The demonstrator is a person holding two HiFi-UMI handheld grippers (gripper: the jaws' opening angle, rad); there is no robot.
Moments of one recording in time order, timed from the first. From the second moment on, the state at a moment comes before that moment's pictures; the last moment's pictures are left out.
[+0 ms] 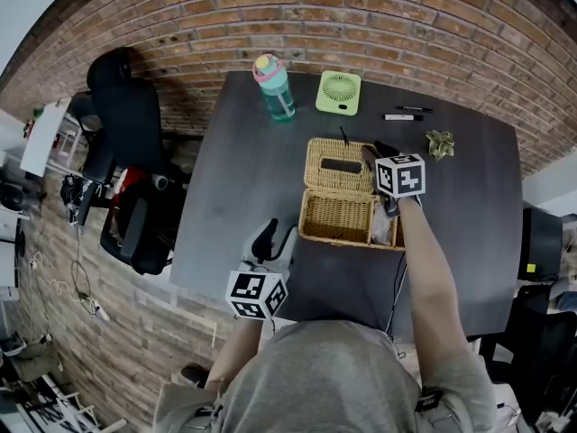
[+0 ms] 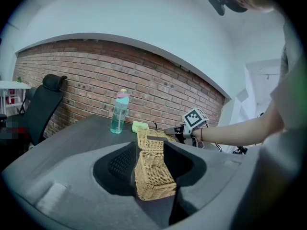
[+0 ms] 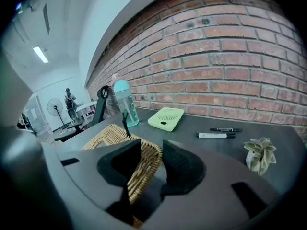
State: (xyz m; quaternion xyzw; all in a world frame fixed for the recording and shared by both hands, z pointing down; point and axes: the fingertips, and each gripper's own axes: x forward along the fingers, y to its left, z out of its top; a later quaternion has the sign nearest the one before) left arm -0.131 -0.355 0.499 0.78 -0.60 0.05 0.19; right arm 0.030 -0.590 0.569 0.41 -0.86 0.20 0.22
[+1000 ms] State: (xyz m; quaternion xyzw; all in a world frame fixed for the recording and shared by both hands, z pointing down) left arm -0.137 -0.348 0.499 0.78 -0.60 0.05 0.19; right arm 0.032 -0.594 0.588 0.44 -0.84 0.22 0.24
